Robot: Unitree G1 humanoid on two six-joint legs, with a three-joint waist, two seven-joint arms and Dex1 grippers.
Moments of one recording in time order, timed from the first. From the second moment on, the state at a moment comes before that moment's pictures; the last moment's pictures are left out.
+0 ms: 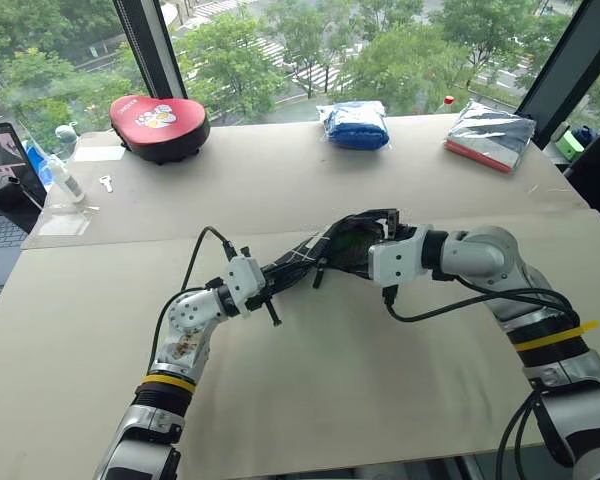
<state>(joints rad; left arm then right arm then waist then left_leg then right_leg) -0.38 0.29 -0.12 0.29 -0.23 -0.40 -0.94 -0.65 -0.72 0.24 0.12 -0.22 -0.37 0.88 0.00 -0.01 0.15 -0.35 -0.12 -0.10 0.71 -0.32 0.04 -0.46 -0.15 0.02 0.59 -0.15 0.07</state>
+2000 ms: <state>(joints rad) -0.40 0.28 -0.14 0.33 -0.23 -0.41 -0.96 -0.41 -0.56 0.14 -0.31 0.43 0.86 0.63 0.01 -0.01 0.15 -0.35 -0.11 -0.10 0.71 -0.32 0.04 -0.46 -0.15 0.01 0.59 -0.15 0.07</state>
